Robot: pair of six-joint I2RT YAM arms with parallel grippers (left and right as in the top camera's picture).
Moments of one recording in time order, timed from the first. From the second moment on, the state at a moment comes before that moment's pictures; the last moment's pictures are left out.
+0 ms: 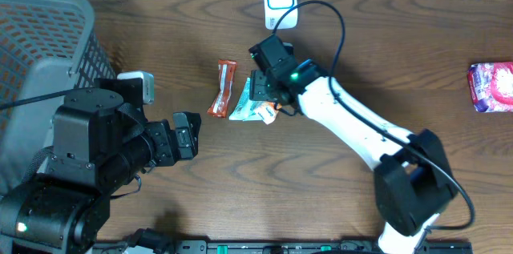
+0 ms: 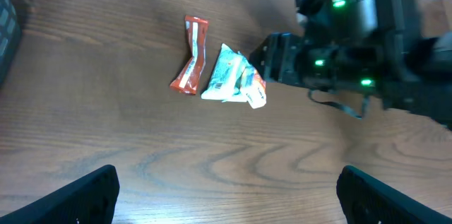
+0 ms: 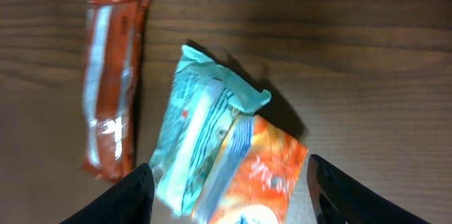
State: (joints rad) left arm -0.26 0.96 1.48 -1.32 0.14 -0.38; right arm 0.65 1.91 1.45 -0.66 0.09 0.70
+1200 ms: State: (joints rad) left arm -0.26 0.96 1.48 -1.32 0.14 -0.38; right arm 0.67 2.02 1.45 -0.85 0.07 0.61
